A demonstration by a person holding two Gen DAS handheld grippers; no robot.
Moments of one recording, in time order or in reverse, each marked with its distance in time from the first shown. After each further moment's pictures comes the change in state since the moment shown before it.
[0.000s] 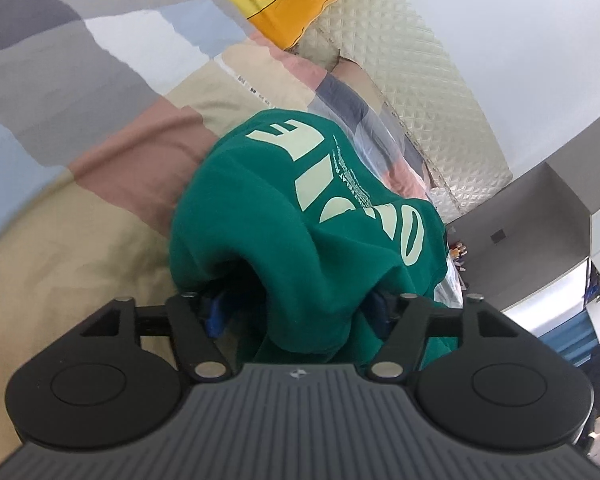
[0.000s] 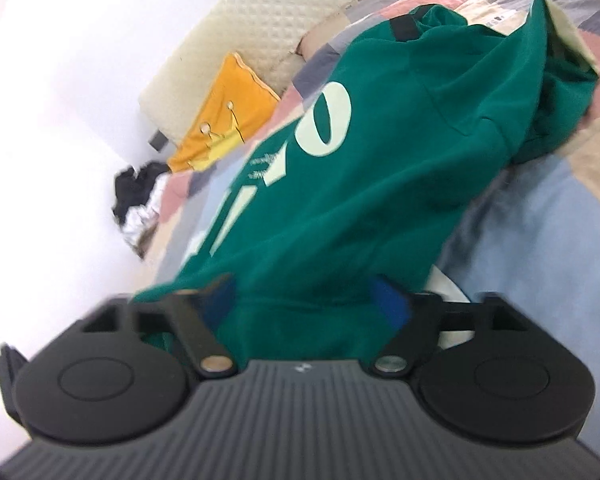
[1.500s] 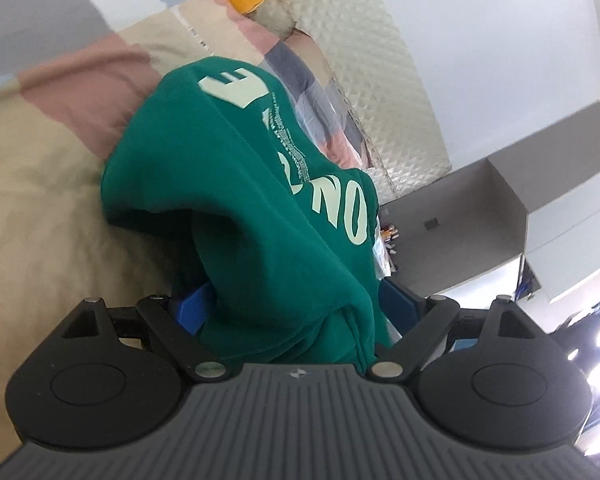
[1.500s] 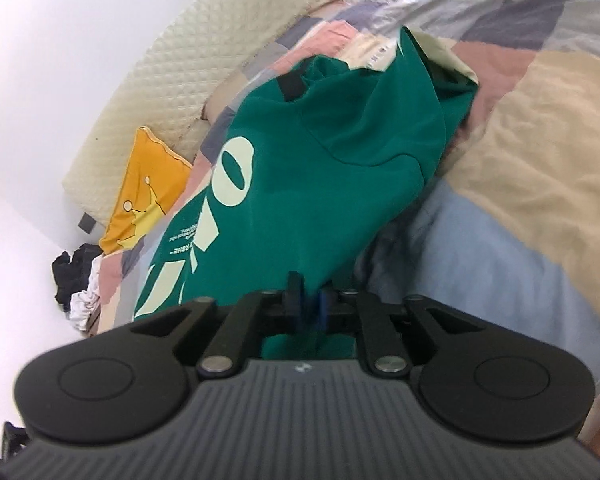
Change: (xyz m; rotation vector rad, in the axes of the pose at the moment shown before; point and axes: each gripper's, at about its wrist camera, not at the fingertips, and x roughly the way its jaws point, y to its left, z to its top) left arm -0.002 -0.007 -0.032 -0.093 0.073 -0.224; right arm -0.036 -0.024 0.000 0.201 -0.159 -0.236
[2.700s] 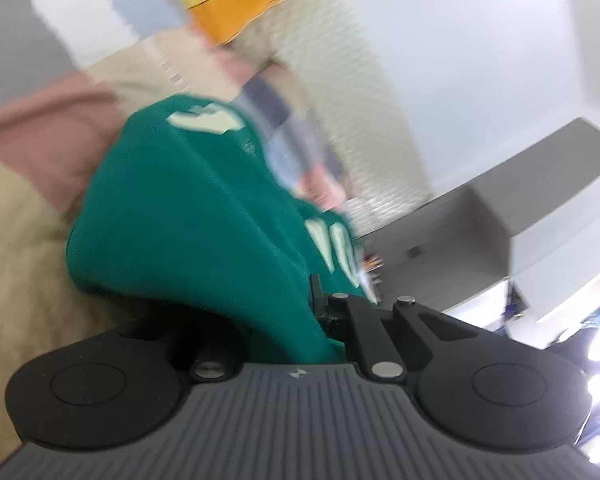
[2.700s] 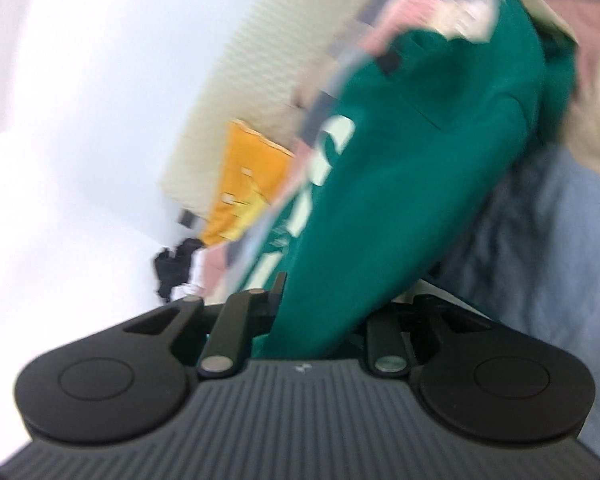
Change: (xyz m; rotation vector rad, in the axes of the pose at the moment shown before) left arm 0.006 -0.030 0.020 0.042 -0.106 -0.073; right arm 0.009 0.023 0.009 0.018 0.036 0.369
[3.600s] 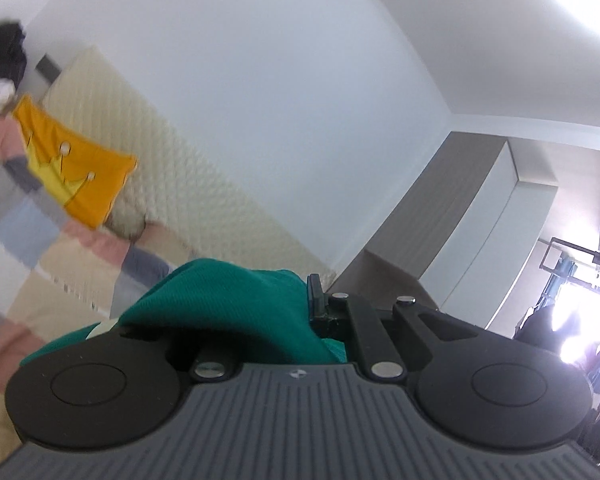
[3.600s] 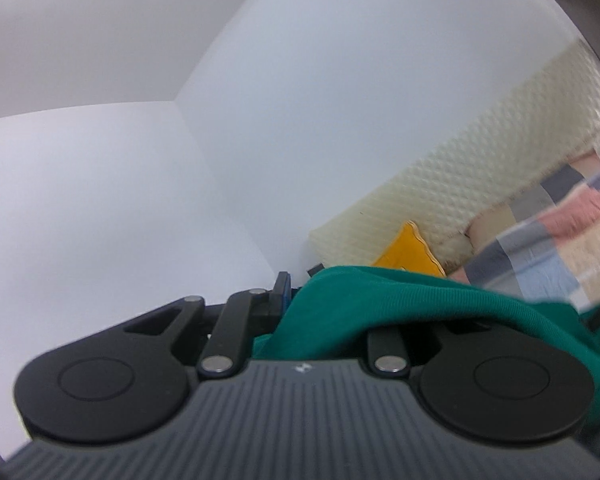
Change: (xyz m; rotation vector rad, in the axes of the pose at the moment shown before) left arm -0.184 -0.248 0.062 0.379 -0.315 -0.181; right arm -0.159 0.242 0.071 -0.432 -0.178 0.322
